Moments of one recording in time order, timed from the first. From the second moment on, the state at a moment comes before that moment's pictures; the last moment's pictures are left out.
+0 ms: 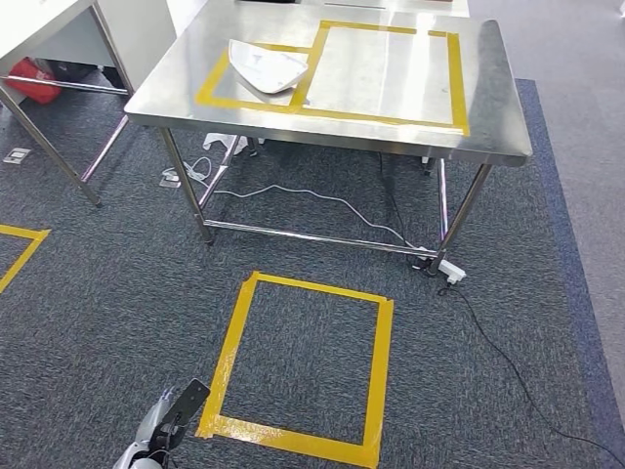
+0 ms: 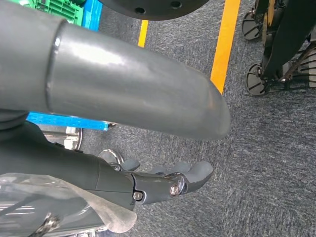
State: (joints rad) left arm -0.18 -0.04 -0.01 -0.38 -0.77 0.41 -0.17; right arm -0.05 0.01 0.36 -0.15 -0.31 -0.21 0.18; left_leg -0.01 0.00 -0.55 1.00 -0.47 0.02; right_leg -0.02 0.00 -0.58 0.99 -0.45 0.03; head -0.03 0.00
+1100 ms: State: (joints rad) left arm -0.18 -0.04 -0.01 -0.38 -0.77 0.41 -0.17; right arm -0.05 0.01 0.36 -0.15 -0.31 -0.21 0.18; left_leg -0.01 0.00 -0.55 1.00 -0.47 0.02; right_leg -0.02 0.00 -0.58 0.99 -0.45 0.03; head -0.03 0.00
